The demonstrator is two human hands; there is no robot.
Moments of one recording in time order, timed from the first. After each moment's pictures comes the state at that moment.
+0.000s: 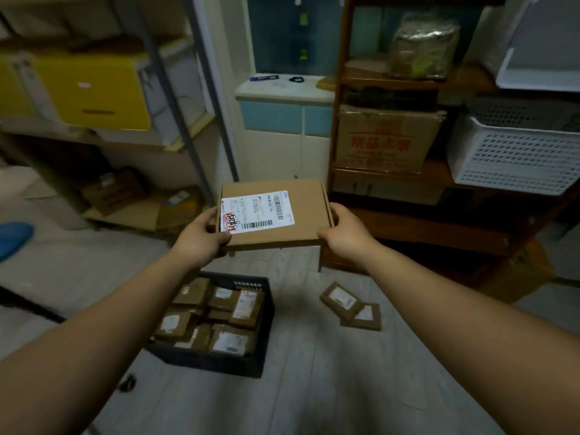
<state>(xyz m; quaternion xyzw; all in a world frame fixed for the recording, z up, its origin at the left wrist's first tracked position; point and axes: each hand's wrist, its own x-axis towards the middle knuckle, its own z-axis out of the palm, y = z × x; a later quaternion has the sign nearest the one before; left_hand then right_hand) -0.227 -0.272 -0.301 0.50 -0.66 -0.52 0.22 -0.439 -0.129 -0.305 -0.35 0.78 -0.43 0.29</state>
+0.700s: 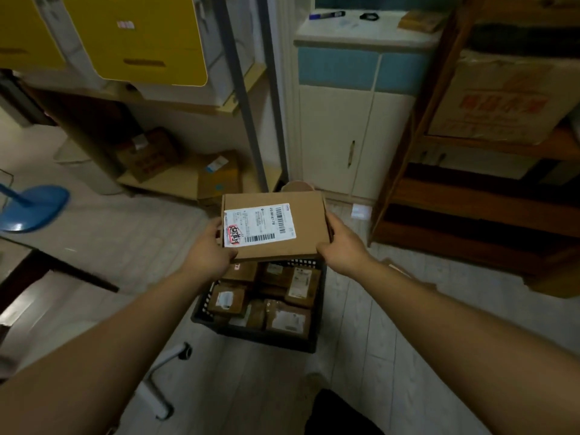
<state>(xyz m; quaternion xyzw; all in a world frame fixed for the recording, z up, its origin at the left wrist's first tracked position) -0.079 -0.434 -0.383 0.57 -0.70 -0.41 0.15 -0.291 -0.314 -0.407 -0.40 0.77 -0.36 0.33</state>
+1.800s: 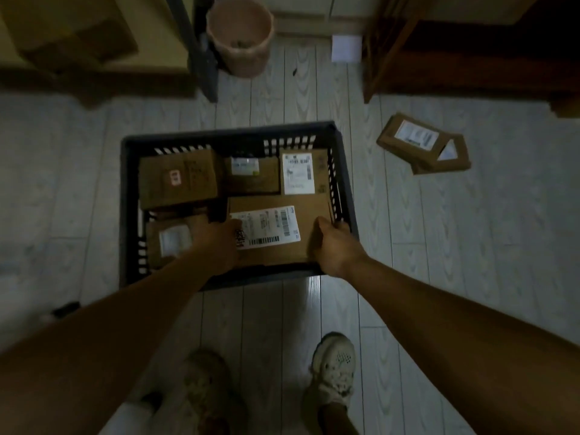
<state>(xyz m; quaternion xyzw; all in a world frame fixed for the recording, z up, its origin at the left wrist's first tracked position) -0.061 -0.551 -0.838 0.38 -0.83 -0.31 -0.28 -0.194 -0.374 -0.840 -0.25 0.86 -0.04 0.44</state>
